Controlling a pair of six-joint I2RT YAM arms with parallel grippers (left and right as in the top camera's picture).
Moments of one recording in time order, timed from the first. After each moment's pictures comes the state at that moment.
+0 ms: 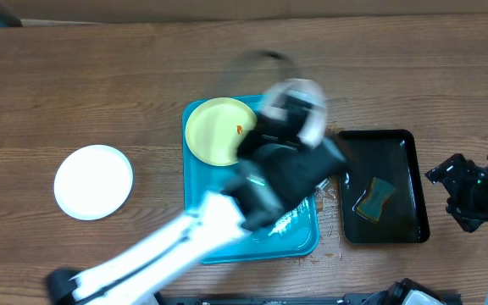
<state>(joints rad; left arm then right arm) -0.94 1.52 1.58 -1.11 -0.98 -0.44 -0.51 1.19 1.07 -1.22 -0.25 0.47</state>
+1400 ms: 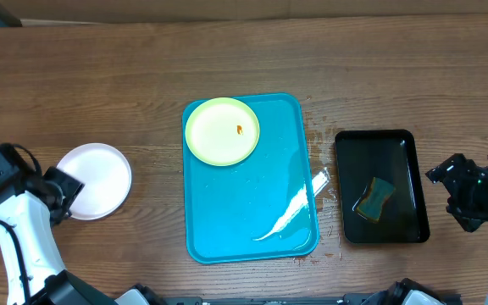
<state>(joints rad) 0.67 1.40 0.99 -0.82 0.10 -0.36 -0.51 1.19 1.07 -1.22 -0.25 0.47</state>
